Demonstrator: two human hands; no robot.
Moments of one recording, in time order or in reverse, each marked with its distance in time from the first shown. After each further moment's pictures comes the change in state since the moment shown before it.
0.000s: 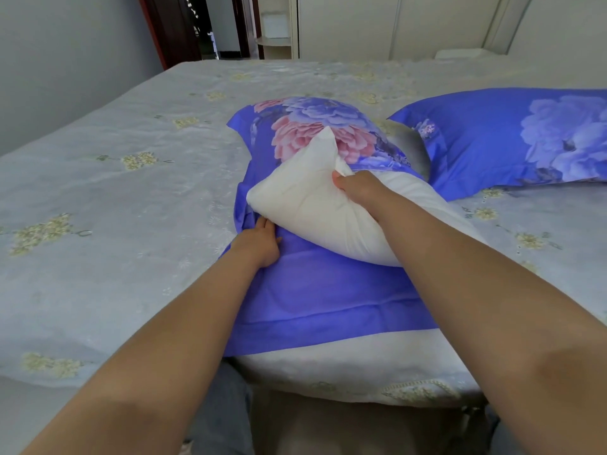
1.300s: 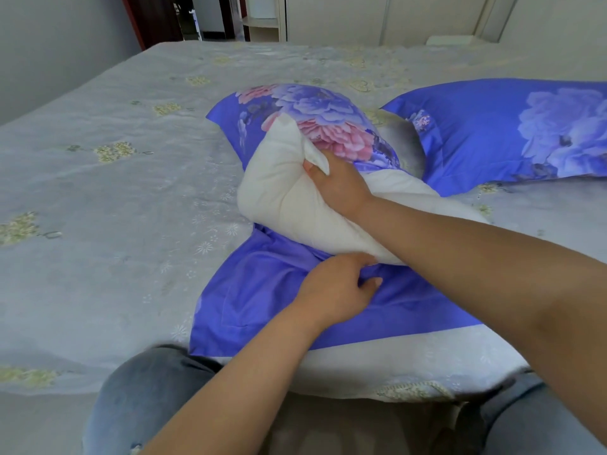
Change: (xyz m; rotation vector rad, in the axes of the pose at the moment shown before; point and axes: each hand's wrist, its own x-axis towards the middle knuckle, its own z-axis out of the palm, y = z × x) left_hand -0.091 0.119 -0.001 -0.544 0.014 0.430; right_hand 0.031 0.013 0.026 -0.142 0.096 -0.494
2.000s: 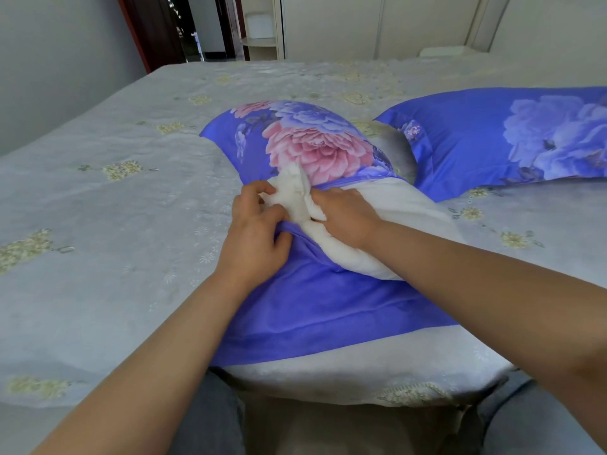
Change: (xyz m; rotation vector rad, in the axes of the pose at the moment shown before) left_hand -0.001 -0.050 -0.087 0.285 0.566 0.201; right_hand -0.041 -0.002 -0.023 -0.696 -0.235 -0.240
